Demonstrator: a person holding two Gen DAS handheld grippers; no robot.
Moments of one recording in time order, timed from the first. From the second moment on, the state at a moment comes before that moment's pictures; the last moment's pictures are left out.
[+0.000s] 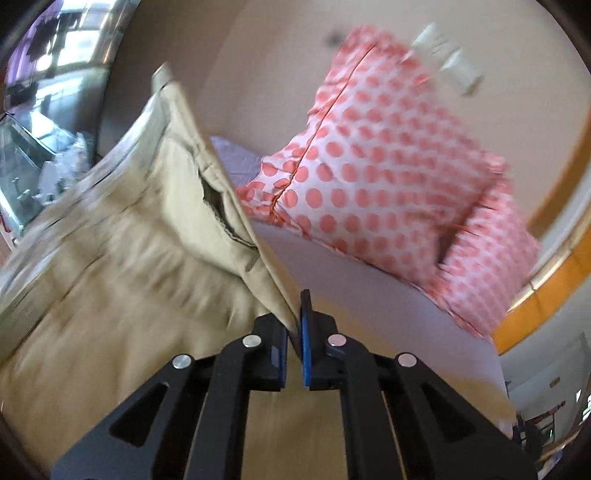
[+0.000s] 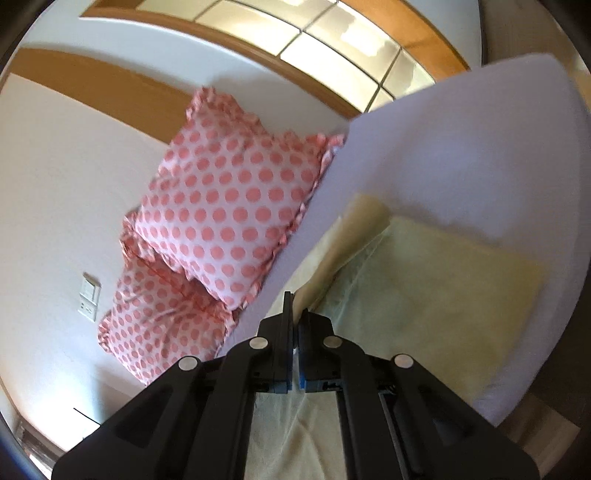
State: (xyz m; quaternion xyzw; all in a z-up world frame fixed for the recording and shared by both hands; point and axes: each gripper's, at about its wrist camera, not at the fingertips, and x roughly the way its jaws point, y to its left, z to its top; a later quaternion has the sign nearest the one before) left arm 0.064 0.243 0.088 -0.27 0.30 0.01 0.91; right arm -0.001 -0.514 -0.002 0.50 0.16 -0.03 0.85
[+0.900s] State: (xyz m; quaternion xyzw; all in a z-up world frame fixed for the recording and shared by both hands) left arm -0.119 0.232 0.009 -0.29 0.25 0.06 0.92; right arm -0.040 -0.531 -0.024 0.38 0.21 -0.22 0.88
